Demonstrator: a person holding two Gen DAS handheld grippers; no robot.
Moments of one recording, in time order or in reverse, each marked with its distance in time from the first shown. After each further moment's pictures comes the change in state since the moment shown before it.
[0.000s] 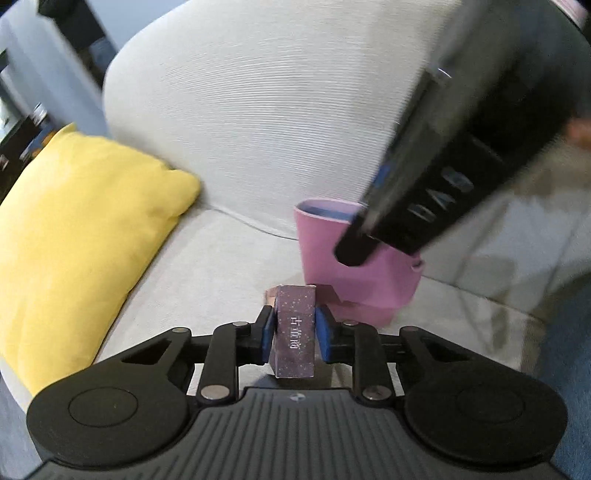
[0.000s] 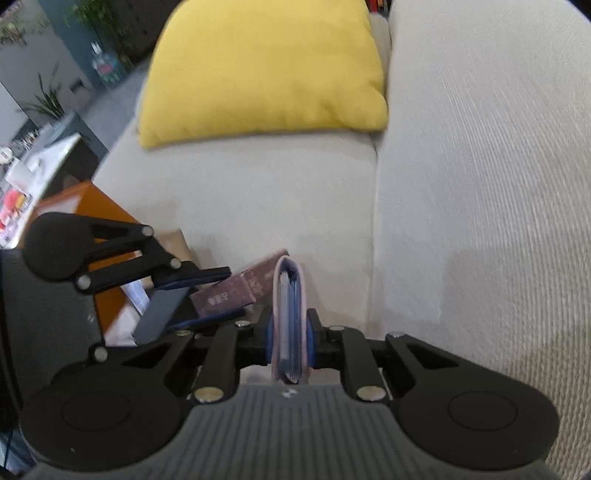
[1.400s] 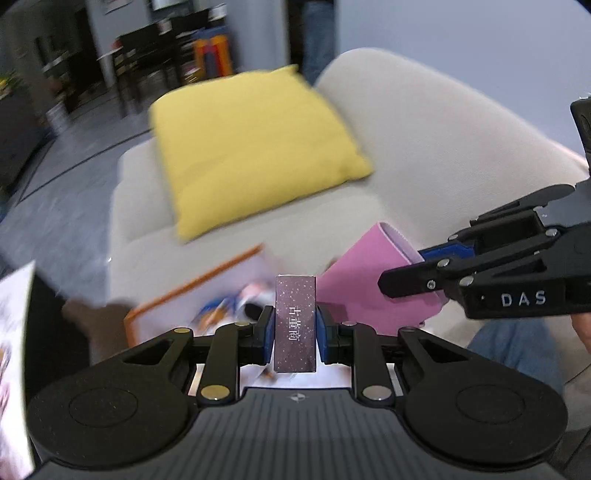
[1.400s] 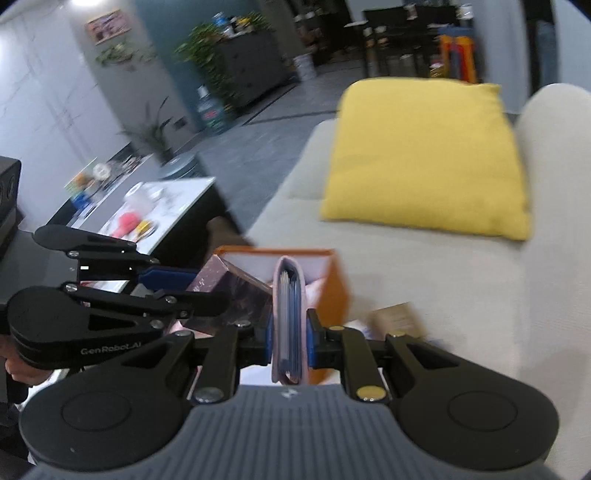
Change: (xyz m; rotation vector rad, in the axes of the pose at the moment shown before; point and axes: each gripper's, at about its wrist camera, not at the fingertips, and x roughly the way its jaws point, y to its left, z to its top) left arm -0.249 0.101 -0.134 -0.640 0.054 0.134; right arm -0.094 0.223 -0.018 -0.156 -0.176 0.265
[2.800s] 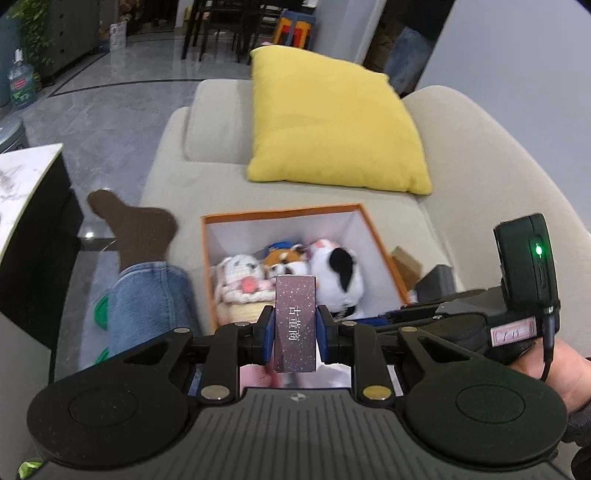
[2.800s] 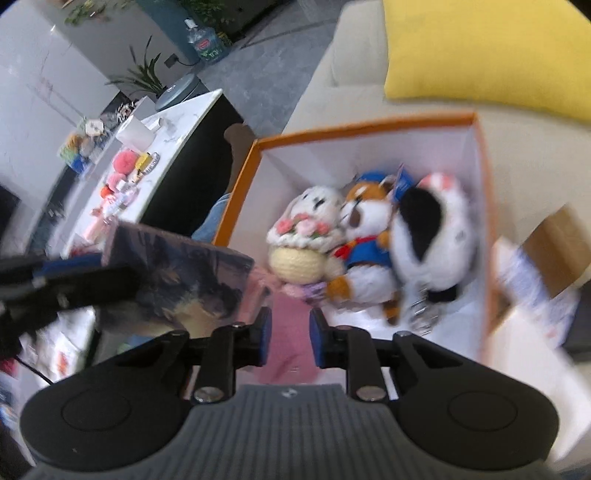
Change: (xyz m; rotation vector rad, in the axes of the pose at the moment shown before) left arm -0.011 0.113 -0.076 -0.319 -0.038 -0.137; right arm 0.162 0.056 -0.023 0.046 0.215 -0.016
